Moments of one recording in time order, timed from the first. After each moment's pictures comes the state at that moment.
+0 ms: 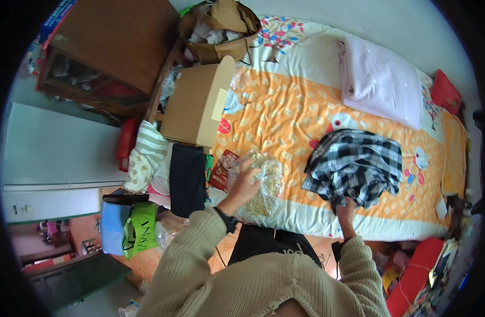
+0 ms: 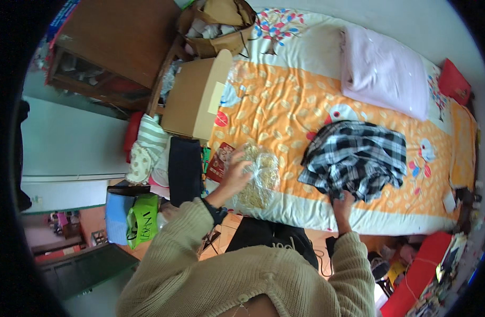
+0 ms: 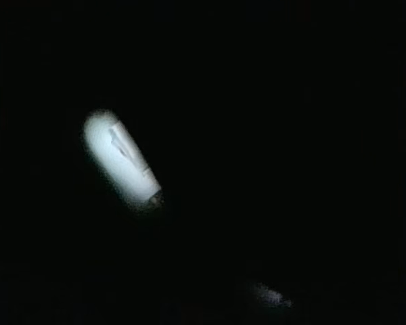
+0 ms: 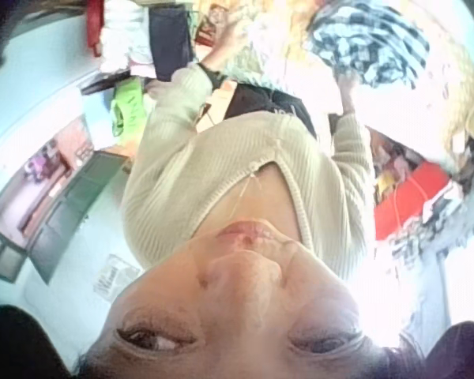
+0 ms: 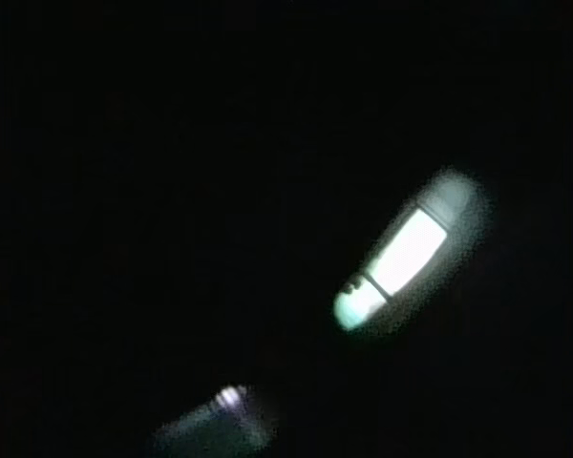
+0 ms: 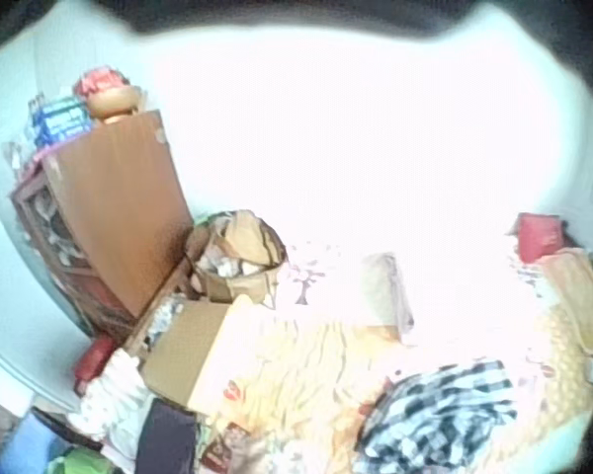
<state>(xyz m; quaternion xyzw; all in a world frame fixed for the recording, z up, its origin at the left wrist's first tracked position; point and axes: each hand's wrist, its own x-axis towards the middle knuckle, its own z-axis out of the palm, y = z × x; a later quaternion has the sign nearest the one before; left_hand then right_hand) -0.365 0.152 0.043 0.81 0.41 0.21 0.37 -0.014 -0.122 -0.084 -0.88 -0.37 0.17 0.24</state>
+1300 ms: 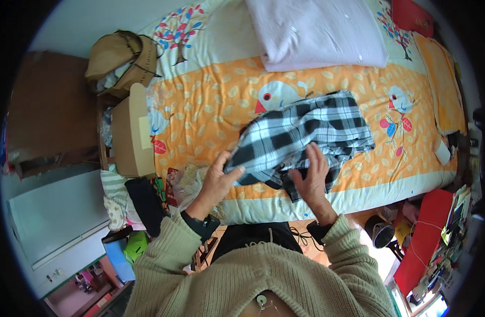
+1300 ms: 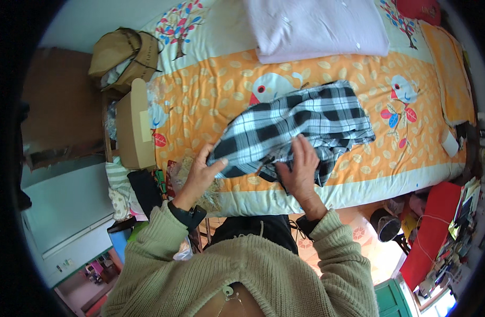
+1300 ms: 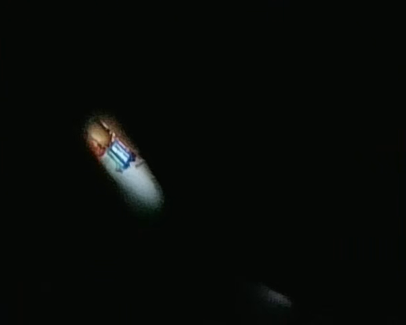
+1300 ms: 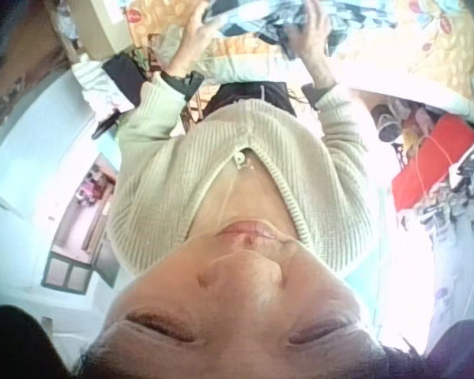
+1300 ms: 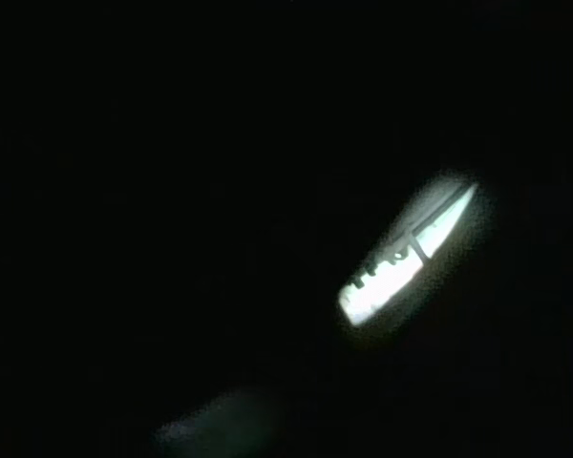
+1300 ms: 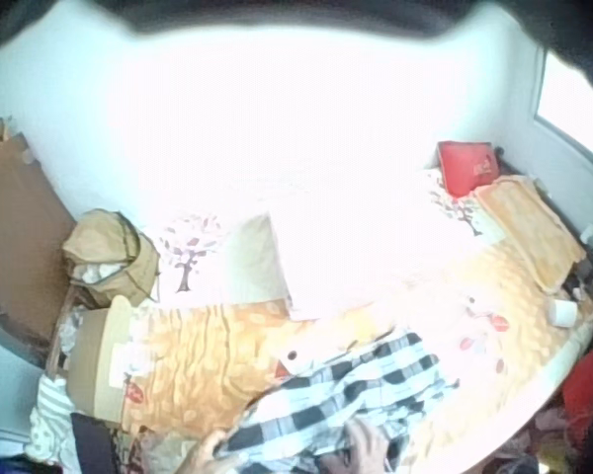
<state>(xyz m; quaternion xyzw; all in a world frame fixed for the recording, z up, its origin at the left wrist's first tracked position) -0.143 0.142 0.130 0.65 0.42 0.07 0.63 0.050 -0.037 0.055 -0.81 -0.46 0.08 0.36</state>
